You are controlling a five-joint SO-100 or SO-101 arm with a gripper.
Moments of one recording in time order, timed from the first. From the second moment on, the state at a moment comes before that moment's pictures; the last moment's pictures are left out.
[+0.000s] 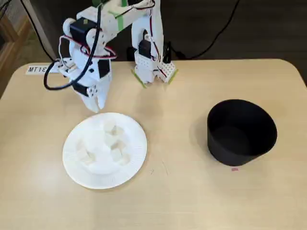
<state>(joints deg) 31.6 86.8 77.8 88.2 -2.9</state>
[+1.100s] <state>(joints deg) 31.3 49.9 42.7 94.3 18.1</state>
